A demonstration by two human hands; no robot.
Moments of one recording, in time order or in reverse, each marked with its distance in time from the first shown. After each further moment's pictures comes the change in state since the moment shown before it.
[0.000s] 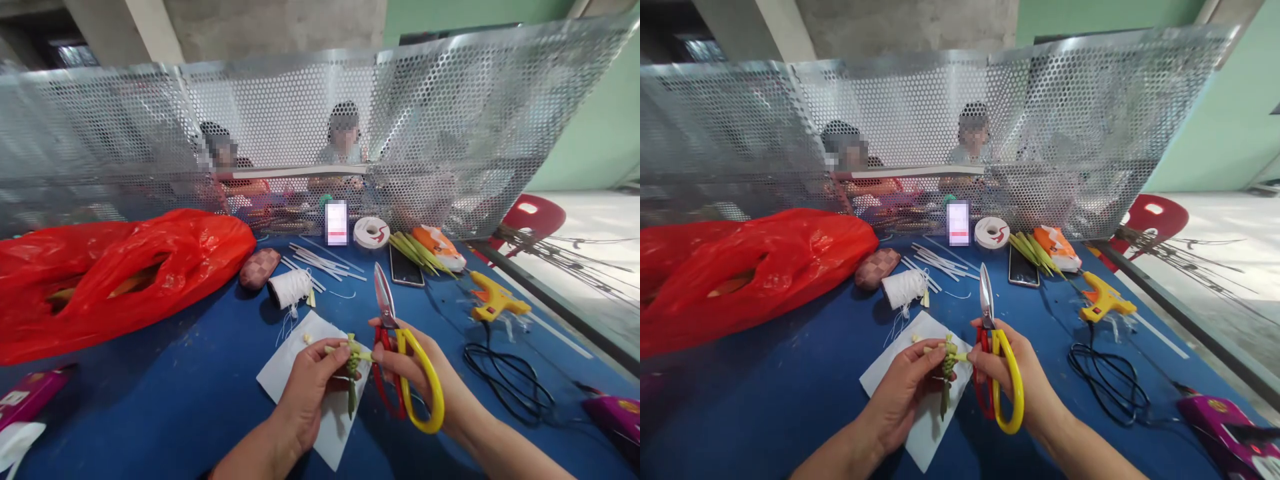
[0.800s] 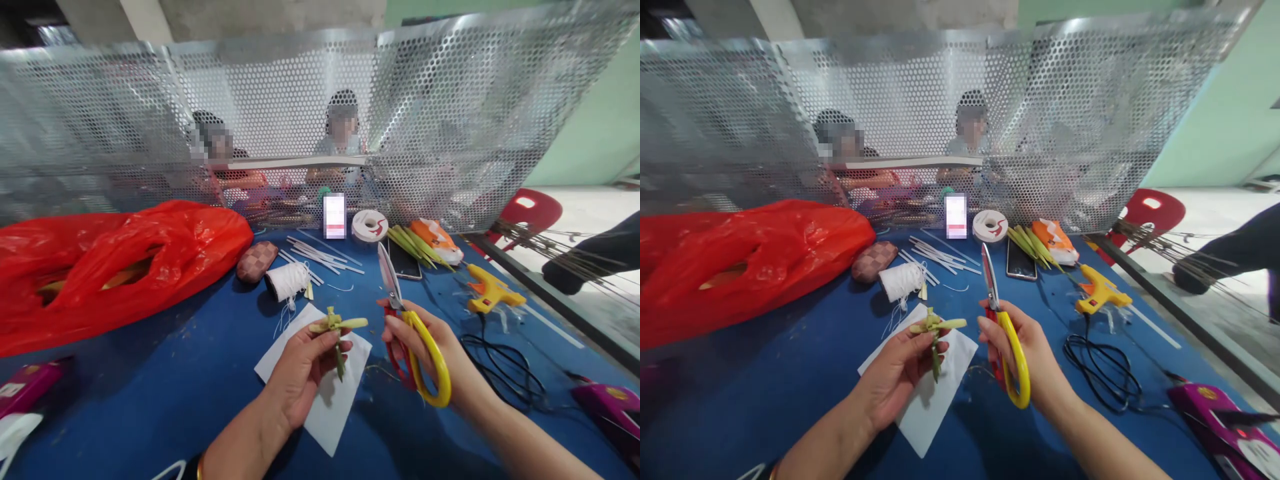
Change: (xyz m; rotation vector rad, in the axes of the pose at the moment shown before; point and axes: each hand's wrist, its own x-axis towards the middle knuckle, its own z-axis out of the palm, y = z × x) left_hand 0.003 0.013 -0.004 -0.206 -0.034 -0.041; right_hand 0.000 -0.008 -0.015 -0.103 0.049 -0.073
